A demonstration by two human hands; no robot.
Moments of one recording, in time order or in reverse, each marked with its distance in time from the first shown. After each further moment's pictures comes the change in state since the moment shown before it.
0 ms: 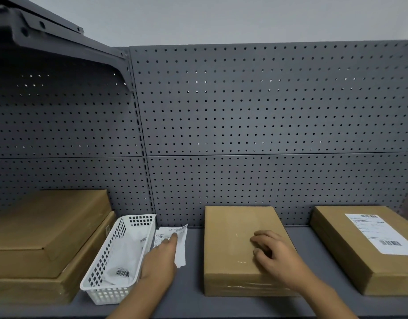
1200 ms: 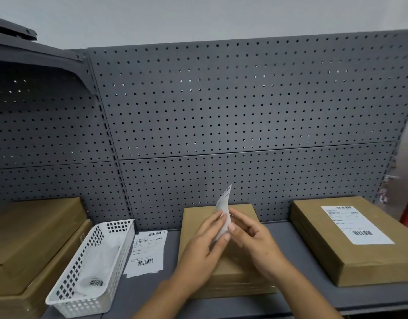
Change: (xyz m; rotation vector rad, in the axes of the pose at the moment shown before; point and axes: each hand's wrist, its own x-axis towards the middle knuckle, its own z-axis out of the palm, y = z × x) left_hand -0.025 0.142 -0.037 -0.948 0.114 0.505; right_hand 0.001 -0.023 -0.026 1.095 0.036 0.028
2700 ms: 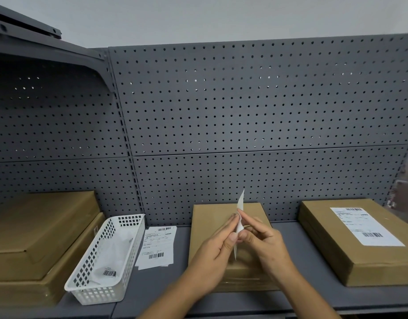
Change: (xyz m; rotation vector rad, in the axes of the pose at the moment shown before) left_hand -0.020 0.015 -0.008 -0.178 -0.116 -0.041; right_hand -0.006 0.013 0.010 -0.001 0.081 -0.134
